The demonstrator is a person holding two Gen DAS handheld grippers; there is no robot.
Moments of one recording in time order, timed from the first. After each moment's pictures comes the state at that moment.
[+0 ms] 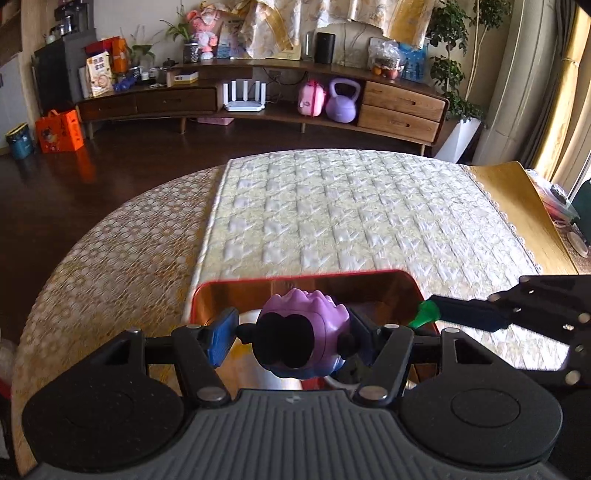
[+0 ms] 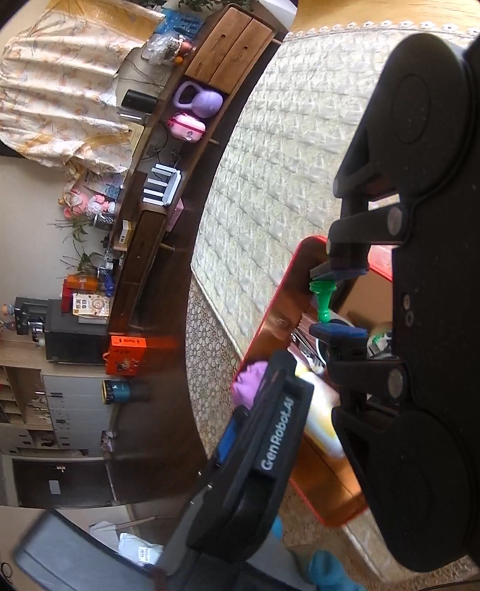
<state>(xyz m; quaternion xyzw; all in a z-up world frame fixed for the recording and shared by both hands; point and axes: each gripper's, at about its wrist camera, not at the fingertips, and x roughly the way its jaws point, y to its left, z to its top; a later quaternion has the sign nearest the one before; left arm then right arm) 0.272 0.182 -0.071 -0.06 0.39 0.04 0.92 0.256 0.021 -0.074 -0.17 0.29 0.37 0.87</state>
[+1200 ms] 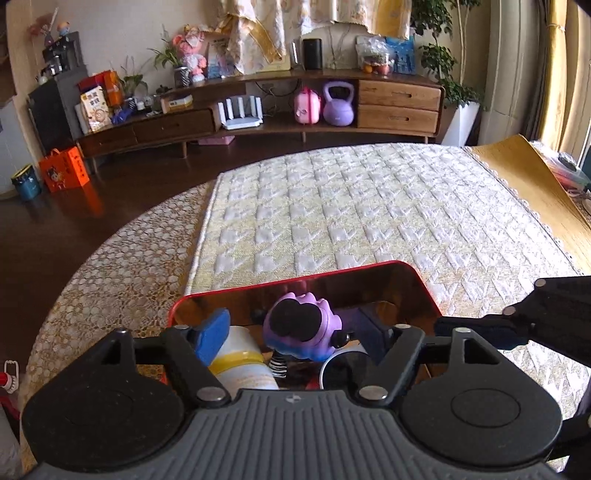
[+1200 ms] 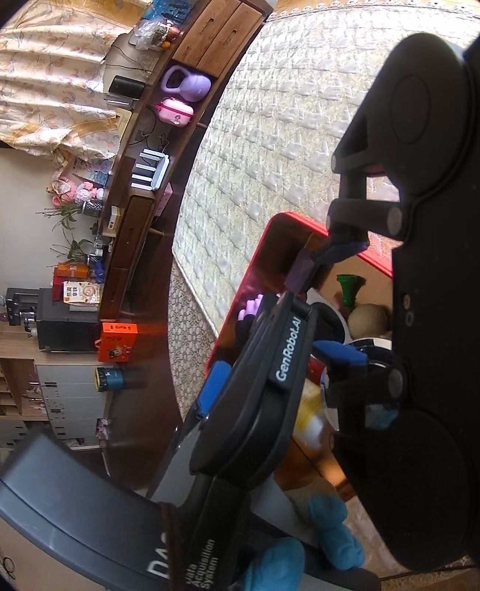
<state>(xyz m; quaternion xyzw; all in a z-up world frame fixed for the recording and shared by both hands) 0.273 0.151 -0.085 0.01 0.37 0.05 0.93 0.239 0.002 -0.082 -0.15 0.31 0.39 0.86</state>
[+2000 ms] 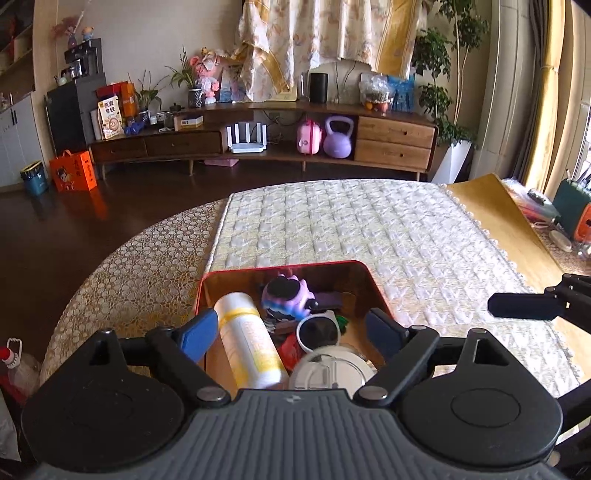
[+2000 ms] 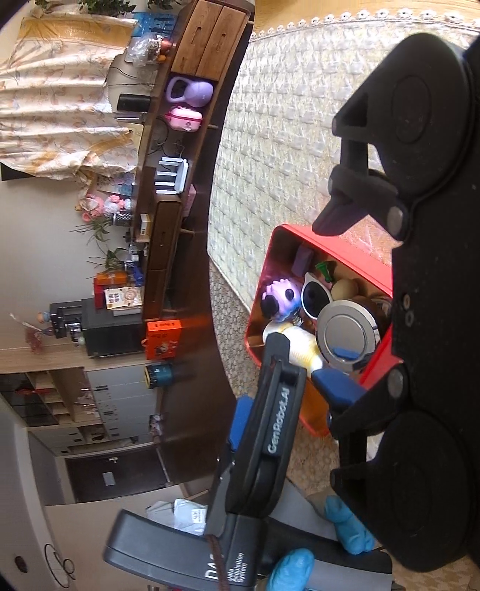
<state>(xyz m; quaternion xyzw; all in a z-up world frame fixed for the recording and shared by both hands) 0.178 0.140 -0.037 -0.03 0.33 0.05 0.94 0.179 -0.070 -0.034 -0.06 0.27 0.40 0.87</state>
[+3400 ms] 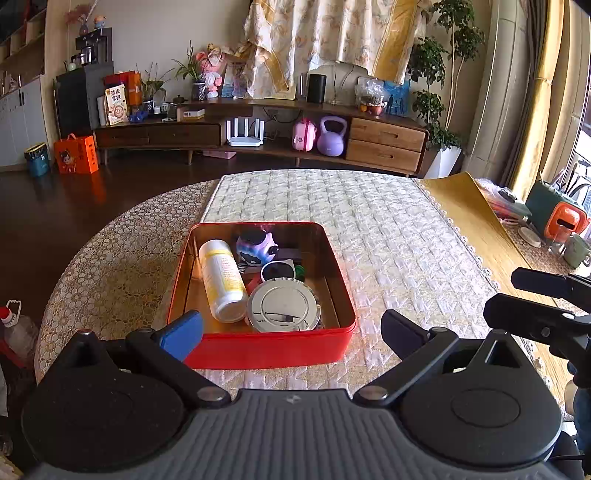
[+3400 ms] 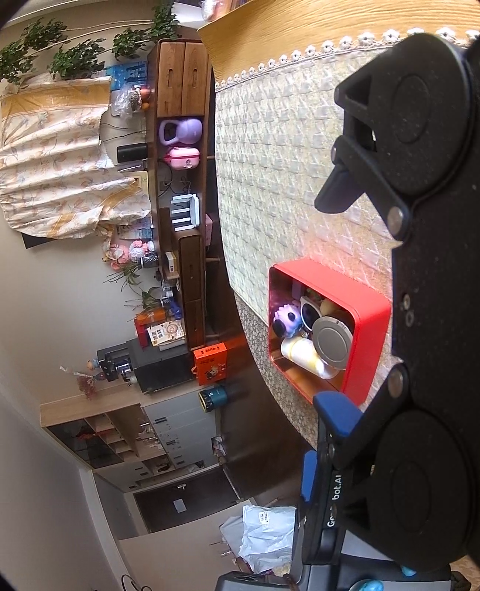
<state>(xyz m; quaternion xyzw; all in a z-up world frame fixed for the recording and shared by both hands) 0.097 0.095 -0.029 -0.05 0.33 0.05 0.94 0.145 -0.148 -0.036 0.05 0.25 0.36 0.90</state>
